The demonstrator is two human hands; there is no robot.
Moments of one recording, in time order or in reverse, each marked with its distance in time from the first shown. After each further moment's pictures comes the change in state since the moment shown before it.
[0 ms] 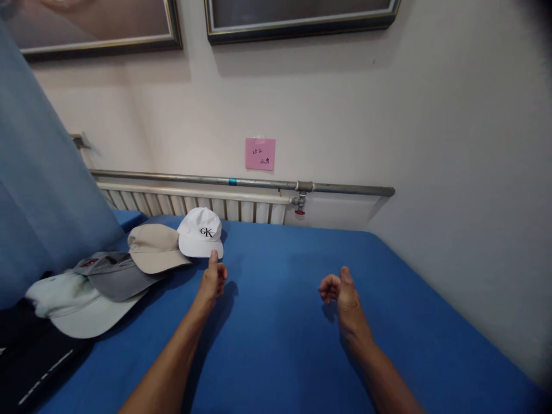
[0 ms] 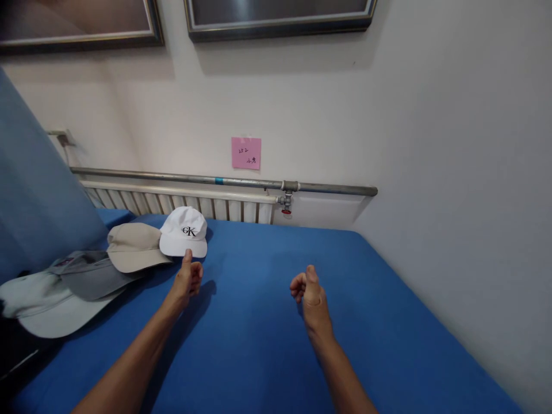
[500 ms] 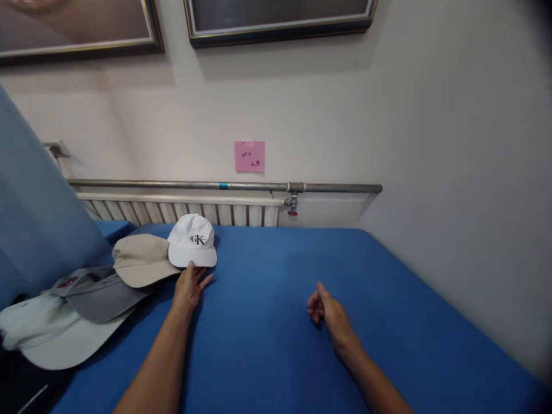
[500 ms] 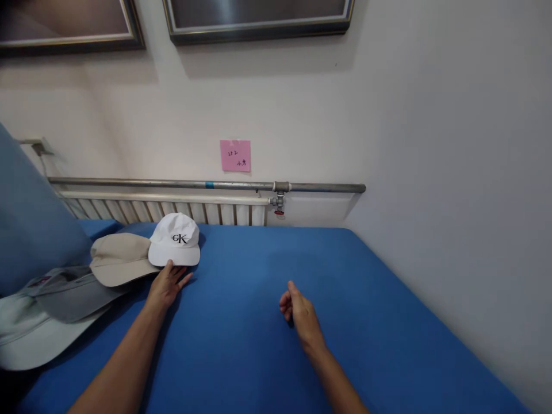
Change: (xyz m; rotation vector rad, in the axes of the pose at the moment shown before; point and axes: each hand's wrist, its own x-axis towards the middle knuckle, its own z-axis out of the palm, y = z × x) left_hand 0.059 -0.017 -0.035 -0.399 0.283 0.090; right_hand -0.003 0.037 0.005 0.002 -0.104 0.182
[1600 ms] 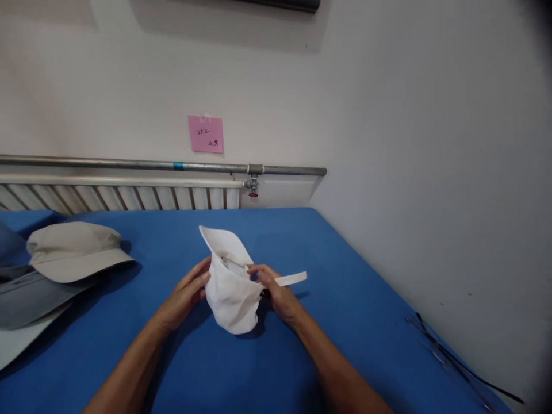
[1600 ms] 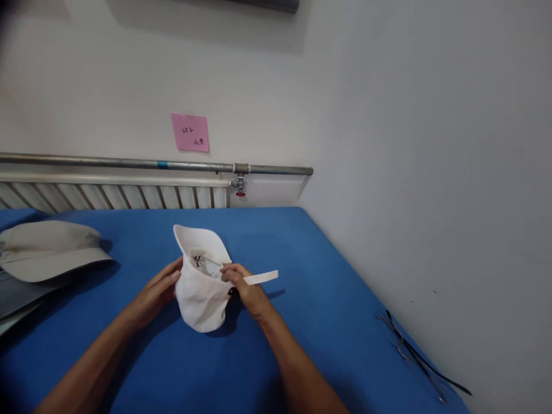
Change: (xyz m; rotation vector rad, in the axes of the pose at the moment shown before) left_hand -0.122 -0.016 0.022 0.335 -0.782 -0.212; right_hand -0.038 -0.005 0.000 0.232 -0.303 -0.032
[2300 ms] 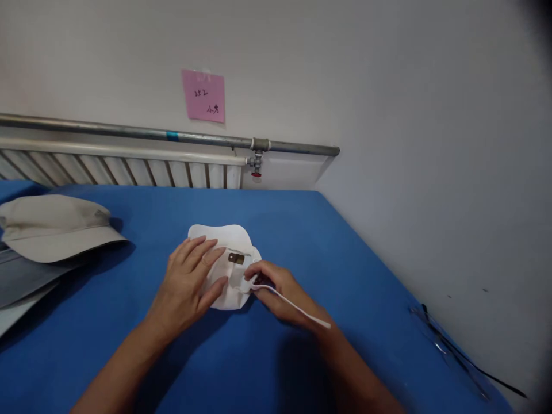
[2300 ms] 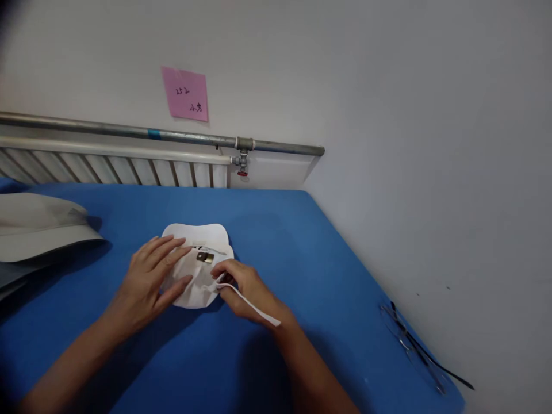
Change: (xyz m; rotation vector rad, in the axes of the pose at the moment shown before) left_hand -0.021 0.023 0.011 1.444 0.094 1.009; right_hand -0.025 -0.035 0.008 -0.626 -0.242 -0.247
